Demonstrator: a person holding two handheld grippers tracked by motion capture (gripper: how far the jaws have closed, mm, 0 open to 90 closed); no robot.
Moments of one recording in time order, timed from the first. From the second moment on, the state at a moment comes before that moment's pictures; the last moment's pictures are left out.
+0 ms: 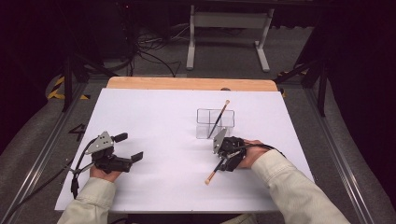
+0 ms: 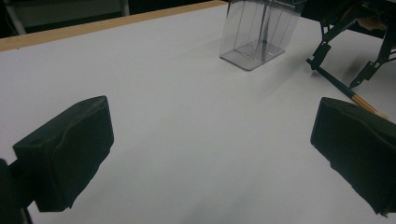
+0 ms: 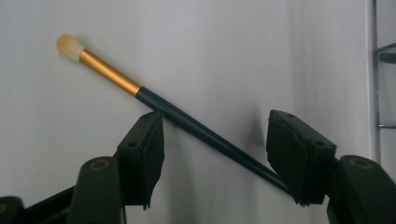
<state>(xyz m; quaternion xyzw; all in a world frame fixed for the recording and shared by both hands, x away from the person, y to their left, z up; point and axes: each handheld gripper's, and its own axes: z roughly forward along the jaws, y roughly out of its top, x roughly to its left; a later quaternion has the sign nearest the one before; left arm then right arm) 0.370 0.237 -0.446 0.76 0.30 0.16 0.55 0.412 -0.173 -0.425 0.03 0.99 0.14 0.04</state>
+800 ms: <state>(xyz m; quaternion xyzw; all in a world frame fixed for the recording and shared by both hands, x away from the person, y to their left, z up) 0.370 0.237 -0.447 0.76 0.31 0.15 0.55 0.407 -0.166 -0.423 0.00 0.99 0.12 0.01</state>
